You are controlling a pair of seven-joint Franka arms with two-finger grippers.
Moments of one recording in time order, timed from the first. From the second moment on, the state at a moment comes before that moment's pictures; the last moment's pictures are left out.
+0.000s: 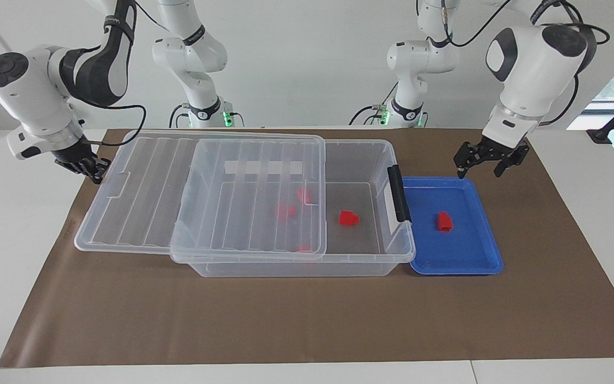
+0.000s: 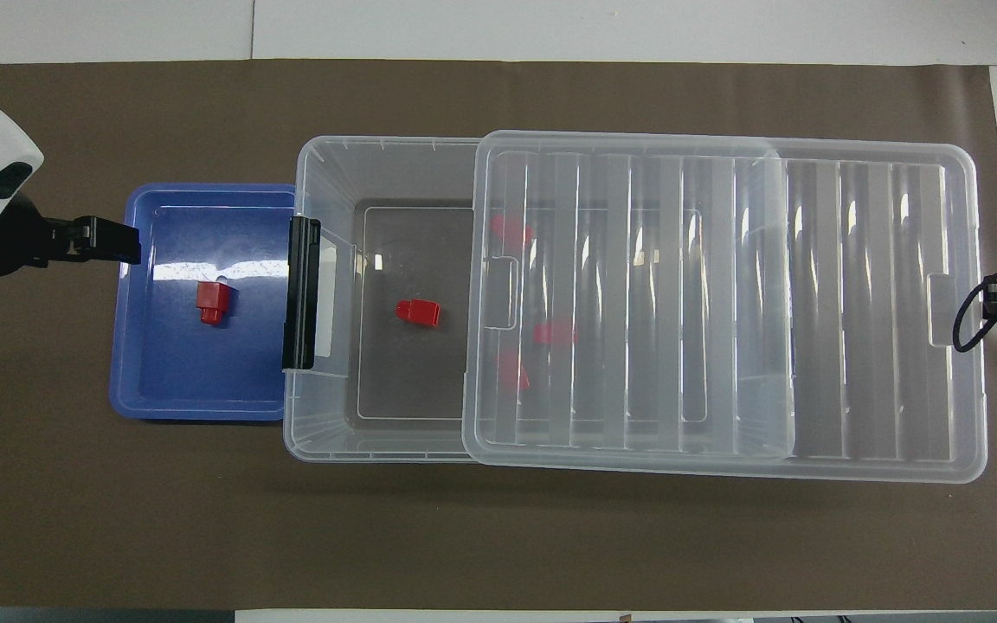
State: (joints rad) left arm -0.09 -0.03 -0.03 -1.72 0.01 1.75 -0.07; right arm -0.10 -0.02 -0.16 -1.96 -0.09 1.90 -0.06
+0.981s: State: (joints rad) left arm 0.02 0.01 -0.04 -1.52 -0.06 1.53 0.05; right arm -0.10 -0.02 -0.12 -1.96 -0.09 1.90 0.01
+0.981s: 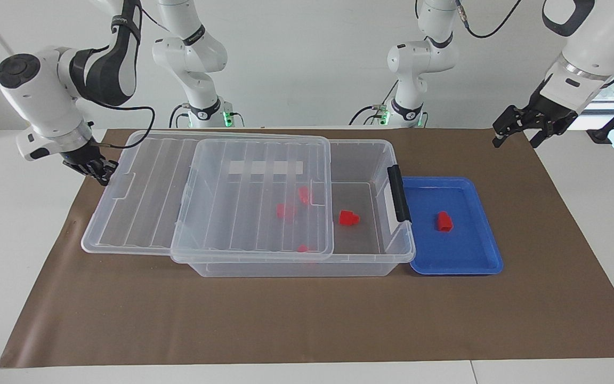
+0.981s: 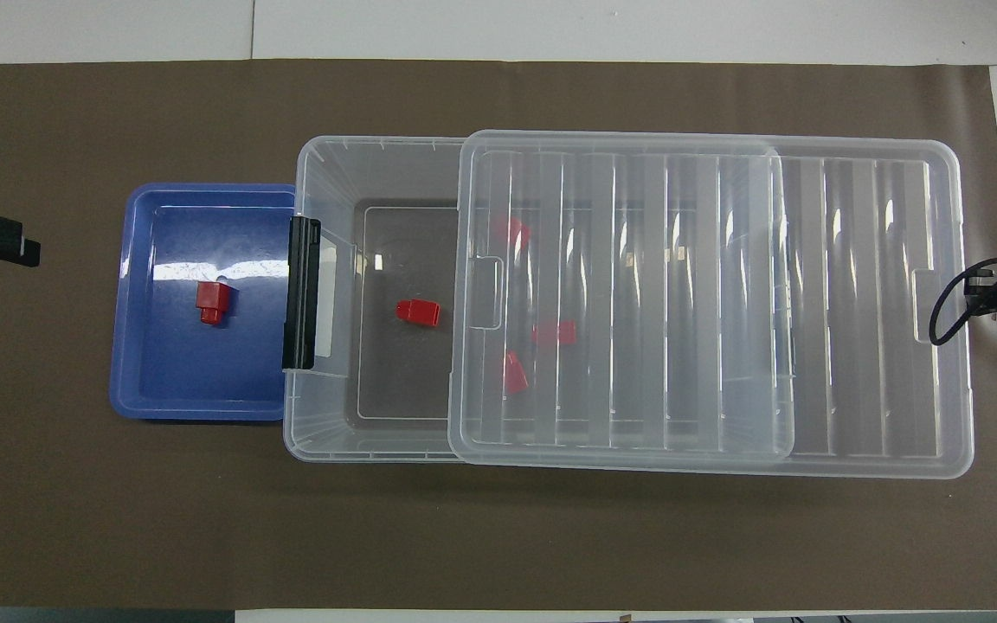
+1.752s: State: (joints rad) left arm -0.01 0.01 -0.04 -1.53 -0.05 1.49 0.06; right arm -0.10 -0.02 -0.08 -1.96 -0.09 1.90 0.05
